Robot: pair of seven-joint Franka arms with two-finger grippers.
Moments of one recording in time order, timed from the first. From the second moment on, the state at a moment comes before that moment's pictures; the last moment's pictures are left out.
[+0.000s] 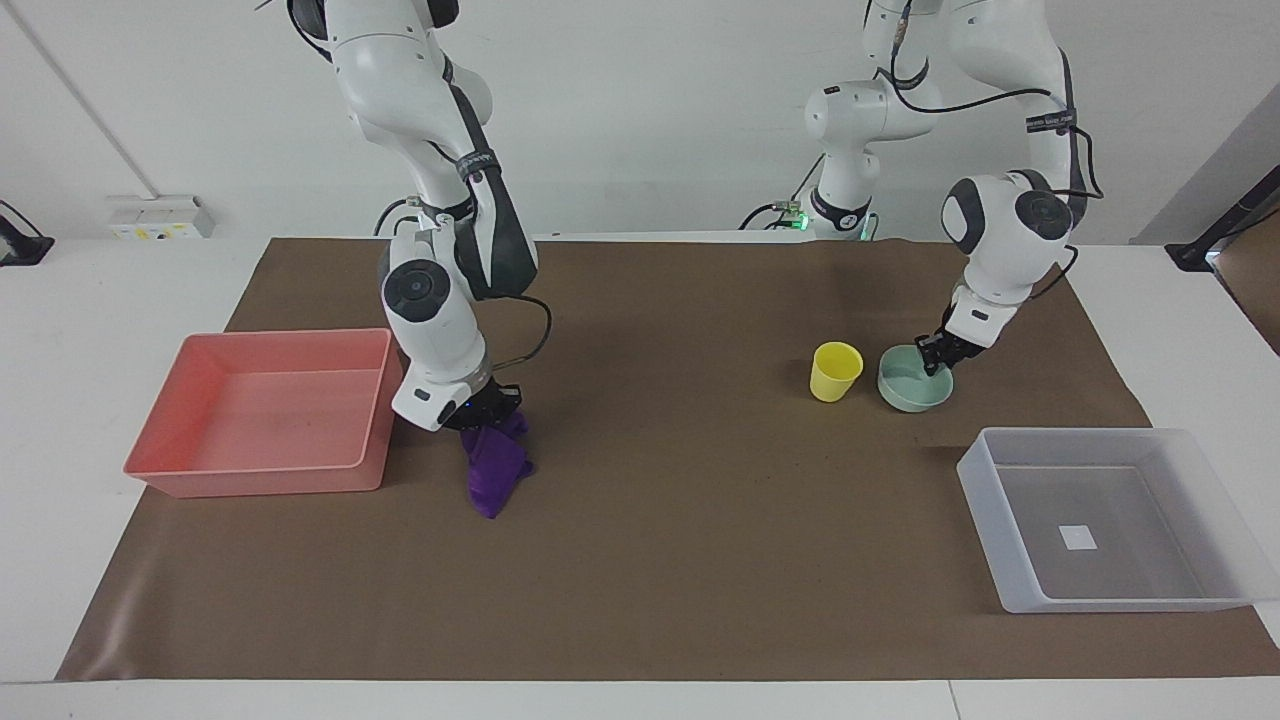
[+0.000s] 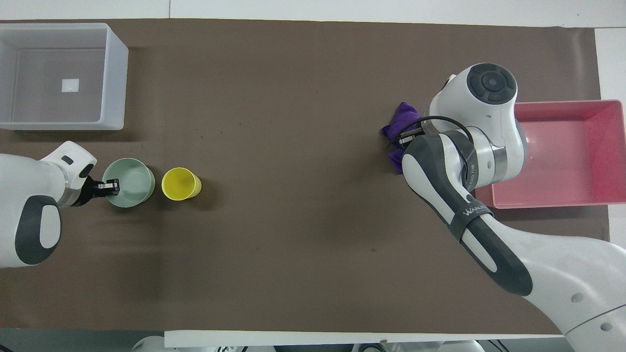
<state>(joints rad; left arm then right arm) -0.01 -0.08 0.00 -2.48 0.04 2.40 -0.10 0.23 0.26 0.00 -1.91 0.04 2.10 -0.02</state>
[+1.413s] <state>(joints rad) 0.16 0.27 0.01 -1.70 -0.07 2.13 -0.06 -0.30 -0.10 -0.02 -2.00 0.03 1.83 -0.35</state>
